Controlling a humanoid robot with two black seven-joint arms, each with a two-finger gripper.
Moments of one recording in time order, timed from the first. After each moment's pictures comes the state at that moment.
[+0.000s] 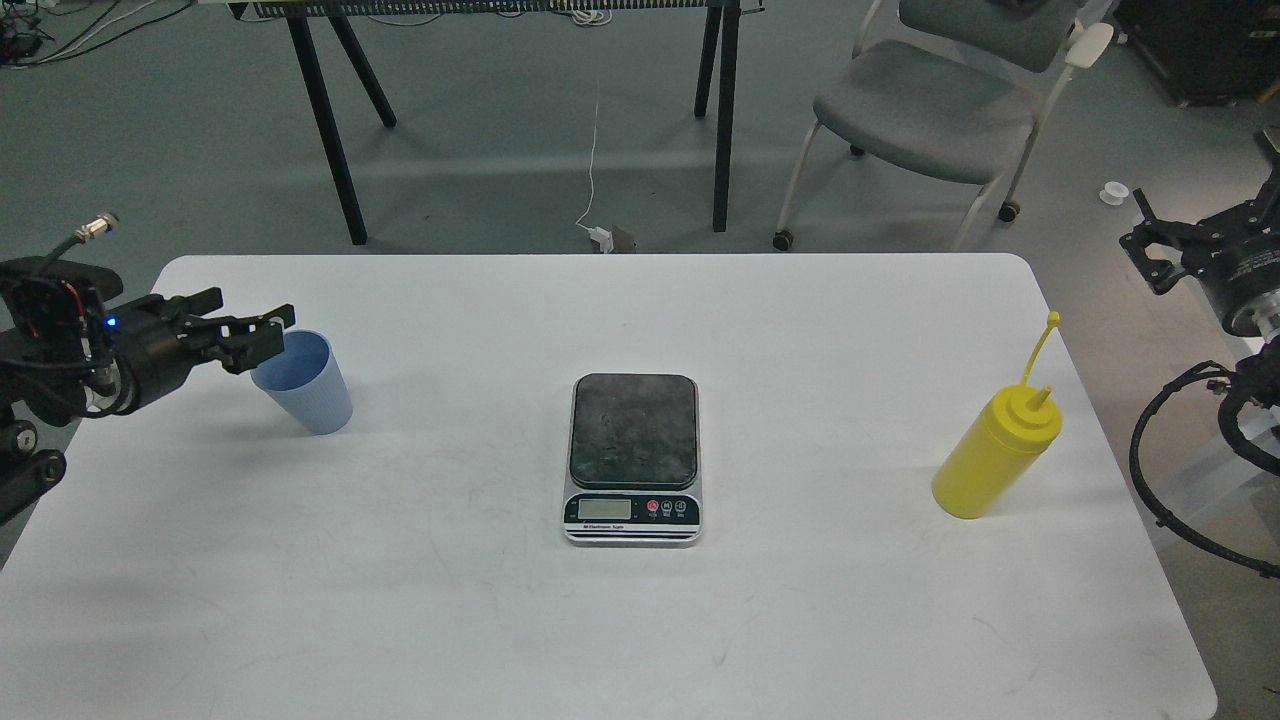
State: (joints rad) left arm -0.72 0.75 -0.32 -0.79 1.69 0.10 -0.37; right arm 0.65 -0.57 0.88 0.57 0.36 0.49 0.14
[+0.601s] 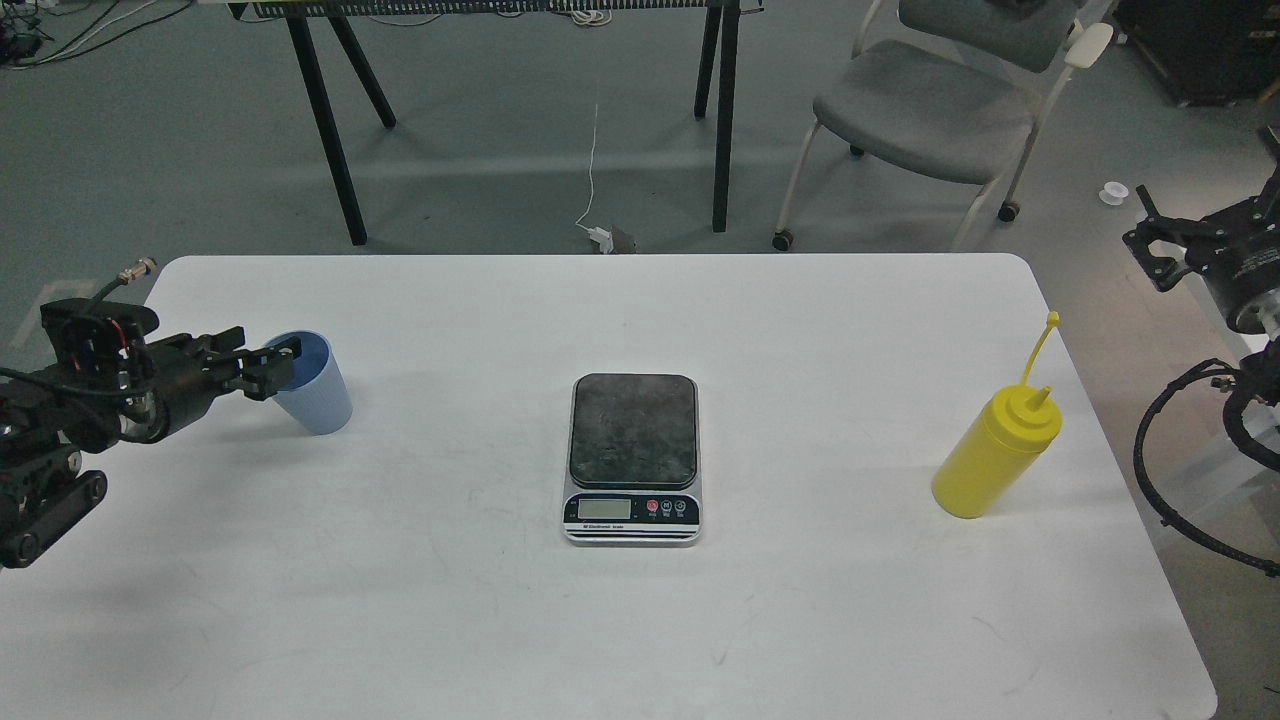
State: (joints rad) left arm -0.71 0.60 -0.30 -0.53 1.67 0.10 -0.45; right arm 0.65 -0.58 0.88 0.58 0.36 0.49 0.14
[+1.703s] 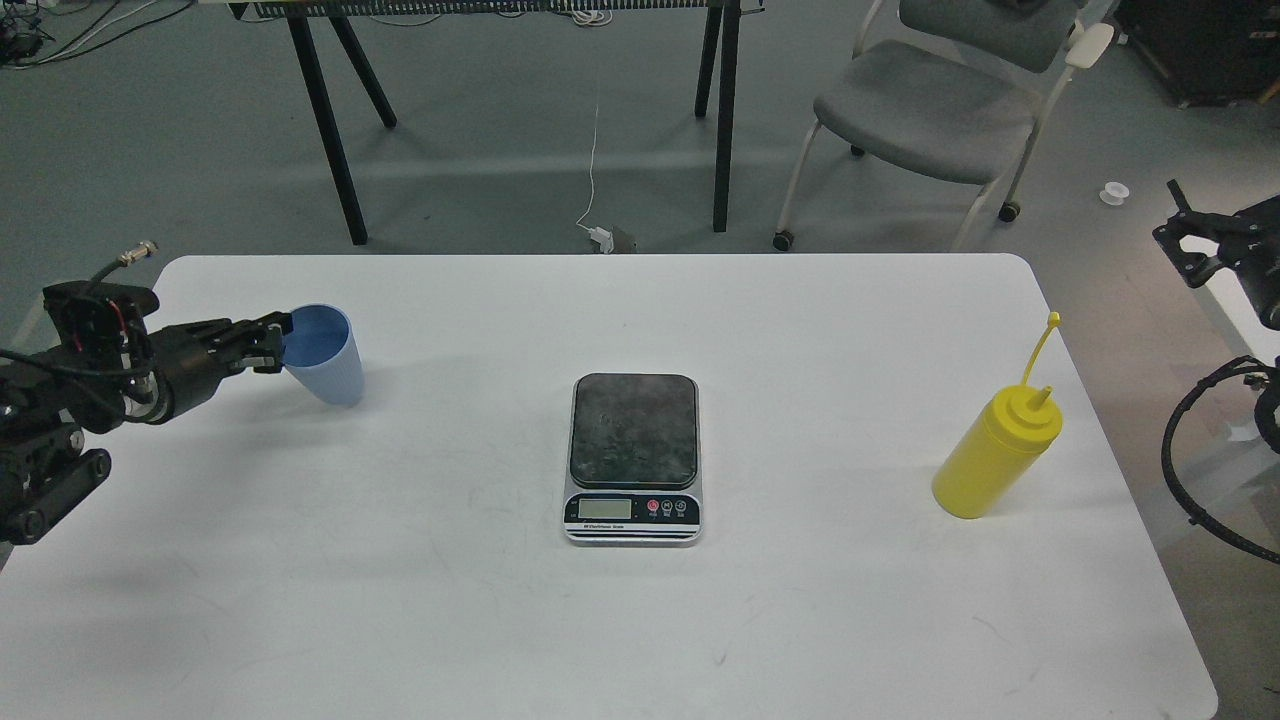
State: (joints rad) left arm -0.79 0.61 -0.29 -0.57 1.63 0.08 -0.49; right arm 0.65 -0.64 0.89 0.58 0.36 0.49 0.14
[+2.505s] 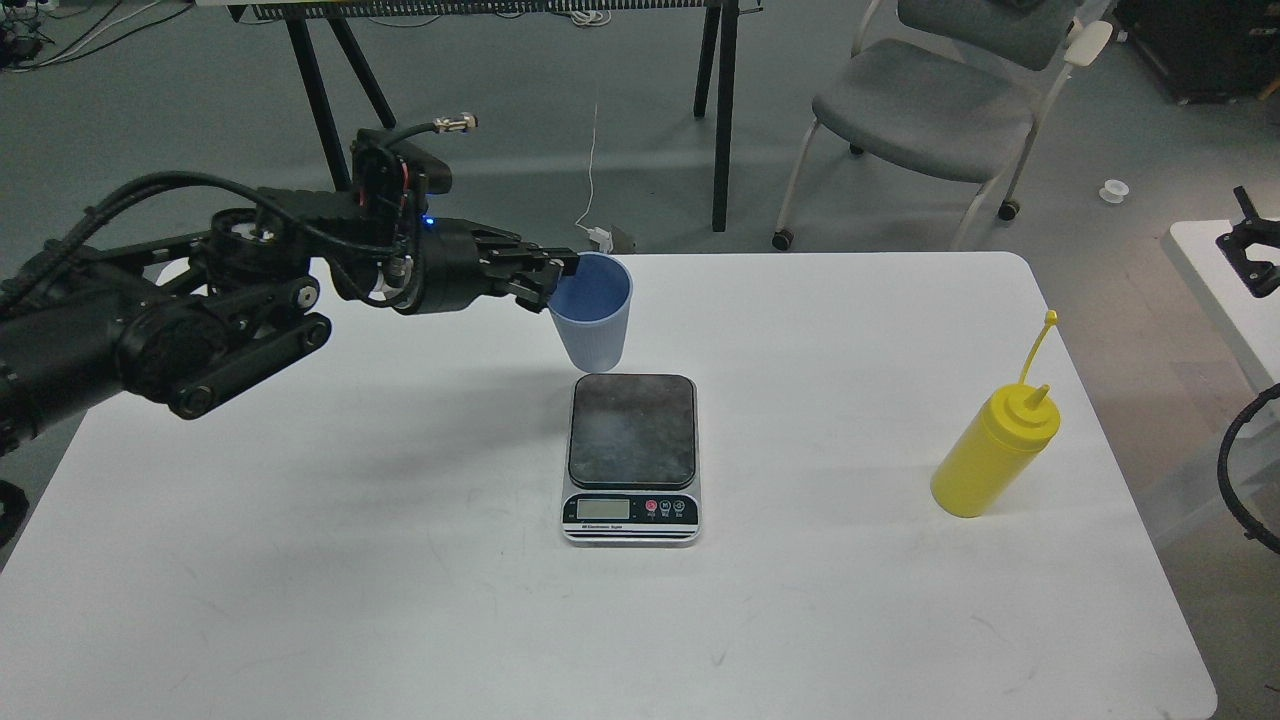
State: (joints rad) left arm -1.14 0.36 -0.14 -0.97 1.72 -0.22 -0.33; right arm 0.61 -0.70 0.90 0.58 0.36 0.49 0.14
